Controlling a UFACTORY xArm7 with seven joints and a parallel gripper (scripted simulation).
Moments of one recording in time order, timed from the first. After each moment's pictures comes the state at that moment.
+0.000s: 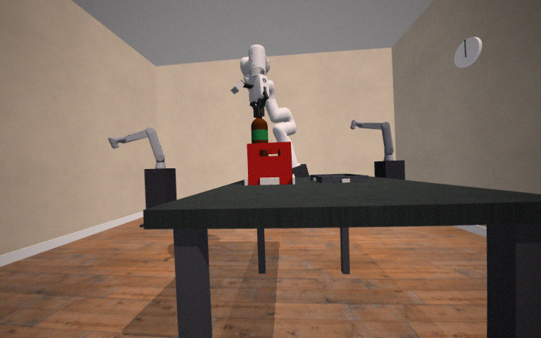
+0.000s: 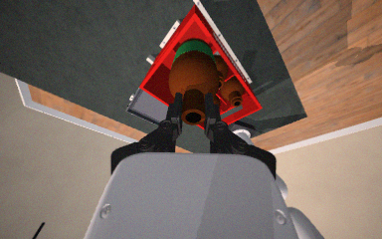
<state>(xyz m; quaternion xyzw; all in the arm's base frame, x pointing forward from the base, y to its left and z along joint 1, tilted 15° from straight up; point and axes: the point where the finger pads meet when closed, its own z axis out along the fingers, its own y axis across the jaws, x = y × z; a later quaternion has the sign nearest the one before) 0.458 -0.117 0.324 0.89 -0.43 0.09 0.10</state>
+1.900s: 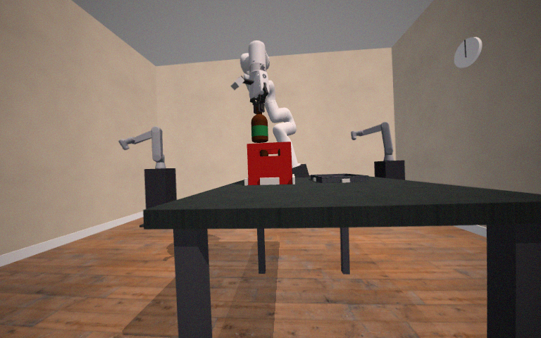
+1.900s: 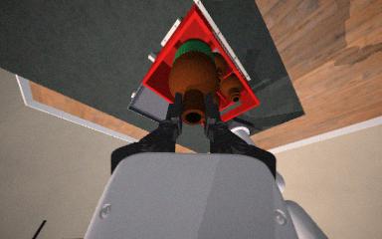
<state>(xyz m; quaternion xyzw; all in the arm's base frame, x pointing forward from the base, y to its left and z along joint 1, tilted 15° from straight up) 0.456 -0.112 0.341 0.89 -0.43 0.09 0.10</state>
